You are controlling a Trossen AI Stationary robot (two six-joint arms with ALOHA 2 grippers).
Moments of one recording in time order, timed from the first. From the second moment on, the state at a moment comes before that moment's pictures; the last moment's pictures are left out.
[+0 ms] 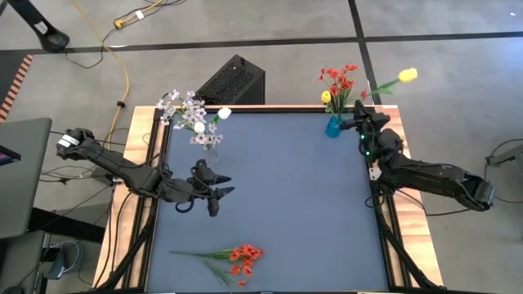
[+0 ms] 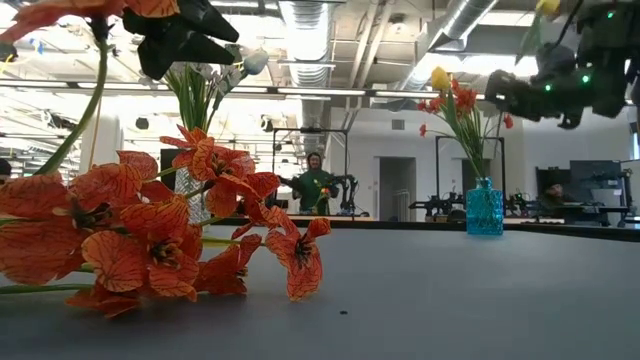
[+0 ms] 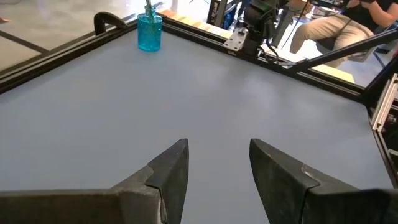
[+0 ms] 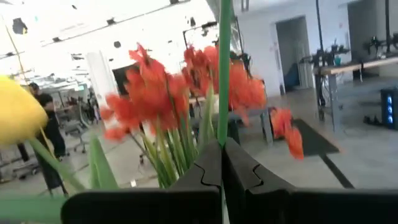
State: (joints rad) left arm -0.39 1.08 0.67 -0.01 -0.63 -0.51; right arm -0.64 0.70 0.10 0.86 0.70 0.07
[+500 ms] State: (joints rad) left arm -0.39 1.08 0.67 0.00 -0.67 -0.51; right arm -0.66 0.92 0.08 1.04 0.70 0.15
